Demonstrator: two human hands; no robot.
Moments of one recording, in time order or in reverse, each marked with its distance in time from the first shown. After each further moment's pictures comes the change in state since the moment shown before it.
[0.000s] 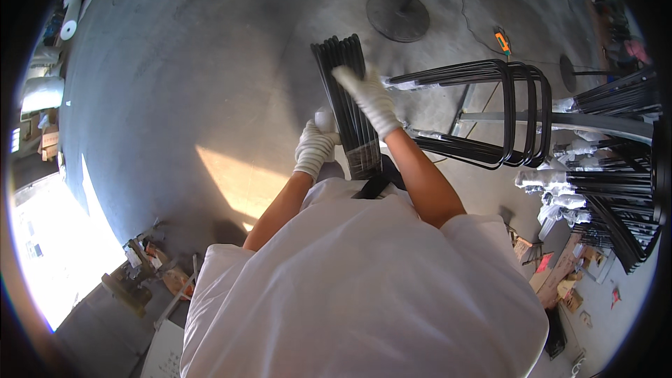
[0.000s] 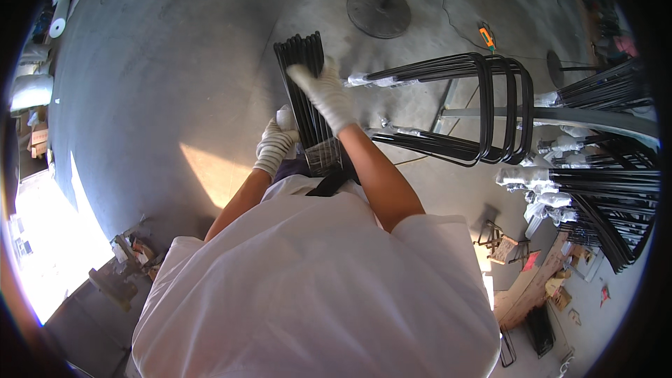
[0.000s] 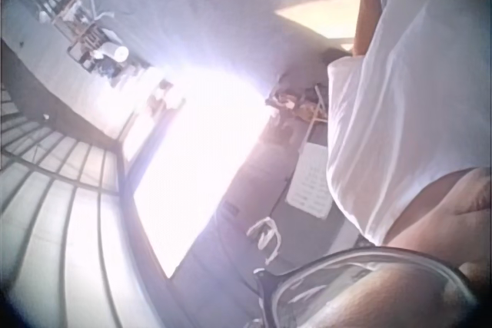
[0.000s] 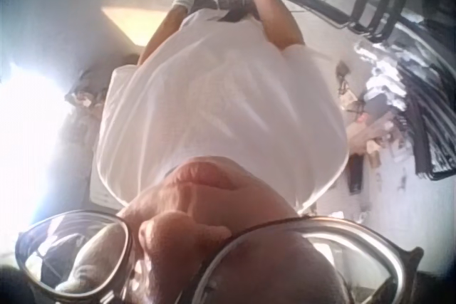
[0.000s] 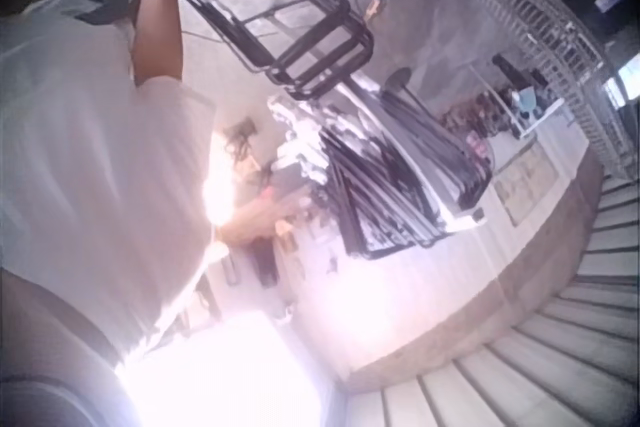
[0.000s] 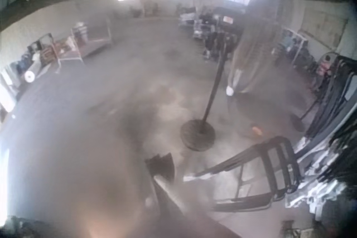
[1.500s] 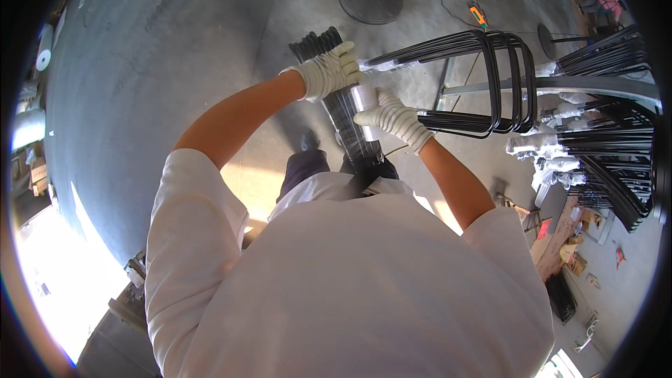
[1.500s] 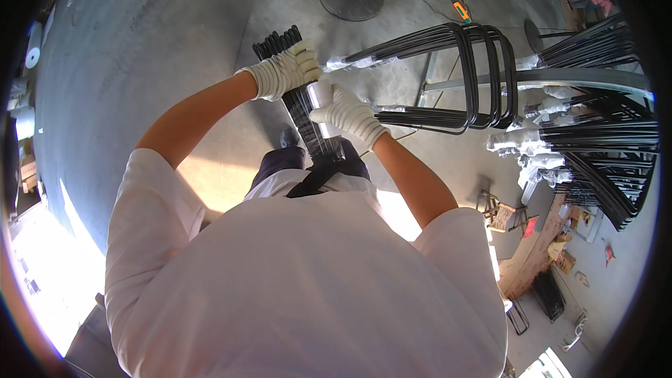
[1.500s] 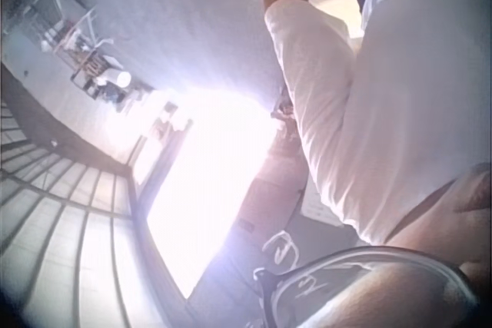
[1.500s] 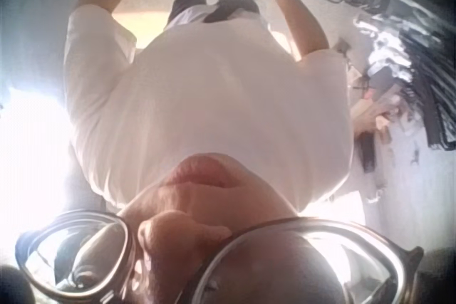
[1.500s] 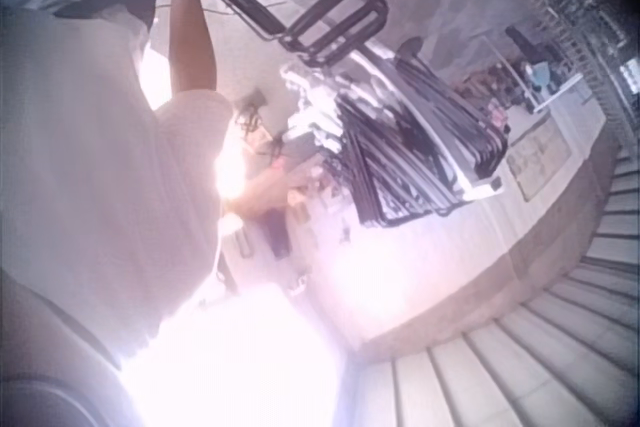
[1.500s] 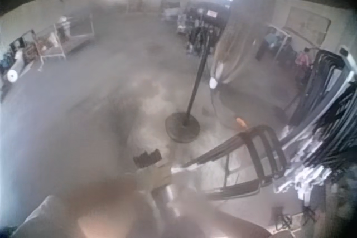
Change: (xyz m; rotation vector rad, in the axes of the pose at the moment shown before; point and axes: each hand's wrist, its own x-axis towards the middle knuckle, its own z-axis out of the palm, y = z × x) left_hand 0.055 0.106 -0.017 1.211 -0.195 1.910; right_hand -0.075 0.030 -0.044 -0.307 -0.090 0.121
